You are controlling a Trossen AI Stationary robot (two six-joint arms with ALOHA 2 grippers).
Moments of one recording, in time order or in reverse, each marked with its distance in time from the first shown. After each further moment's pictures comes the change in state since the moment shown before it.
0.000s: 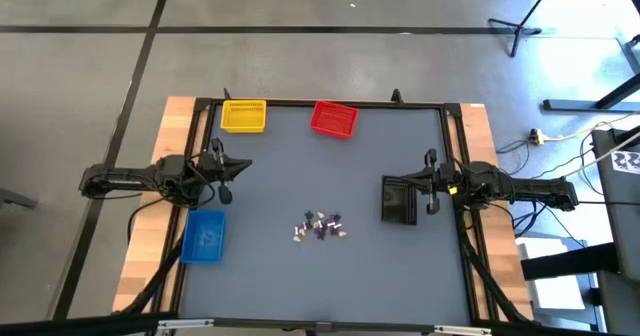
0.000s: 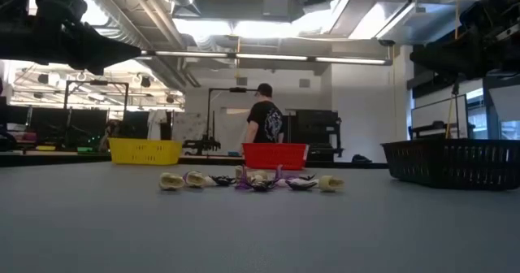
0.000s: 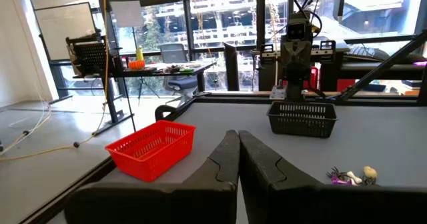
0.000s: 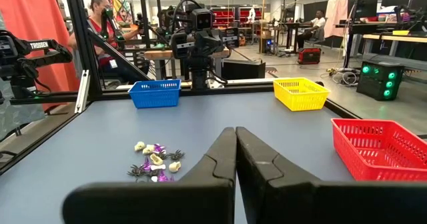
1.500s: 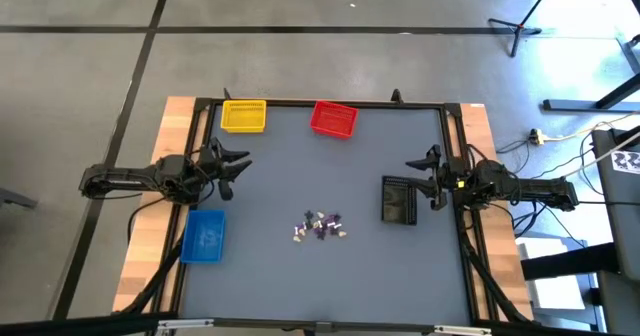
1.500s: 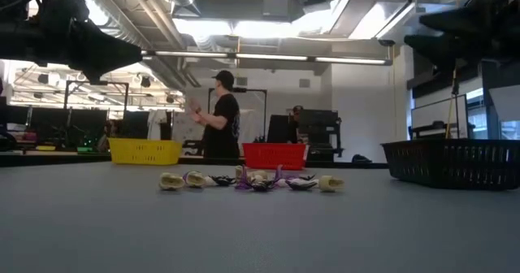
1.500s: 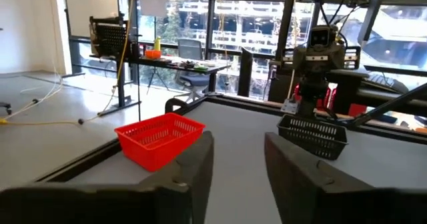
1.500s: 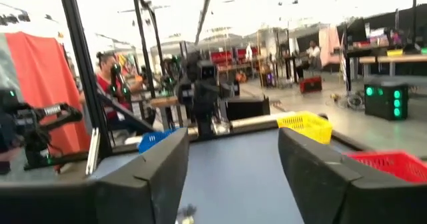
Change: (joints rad) left arm 0.000 0.000 0.000 0.005 -0.081 -0.161; right arm 0.000 0.000 0.000 0.199 0.026 0.109
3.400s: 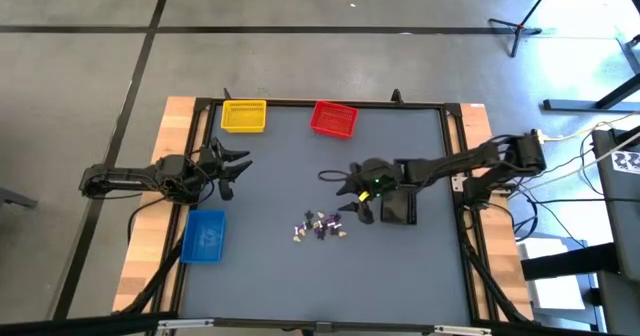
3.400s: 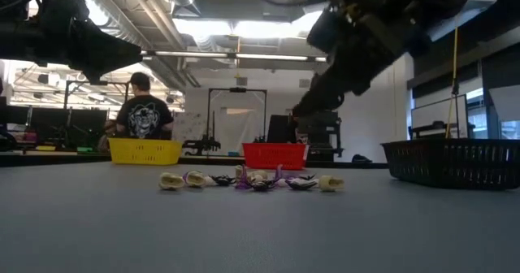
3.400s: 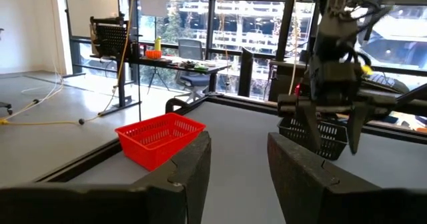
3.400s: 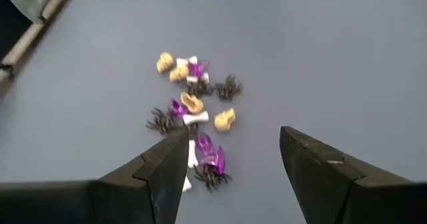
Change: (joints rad) left arm 0.000 0.000 0.000 0.000 0.000 0.002; right arm 0.002 1.563 0.750 -0.060 -0.290 -0.084
